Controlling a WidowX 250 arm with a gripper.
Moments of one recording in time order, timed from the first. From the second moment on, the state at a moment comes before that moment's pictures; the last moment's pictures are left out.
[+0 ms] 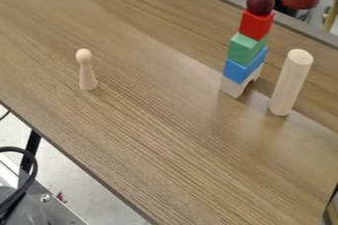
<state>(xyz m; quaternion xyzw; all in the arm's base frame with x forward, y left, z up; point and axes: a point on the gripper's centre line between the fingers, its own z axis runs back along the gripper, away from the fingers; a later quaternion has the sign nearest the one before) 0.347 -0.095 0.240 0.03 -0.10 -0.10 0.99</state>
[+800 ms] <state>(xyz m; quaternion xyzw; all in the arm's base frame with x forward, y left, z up) 0.348 -0.116 0.209 0.03 -0.09 -0.12 0.99</state>
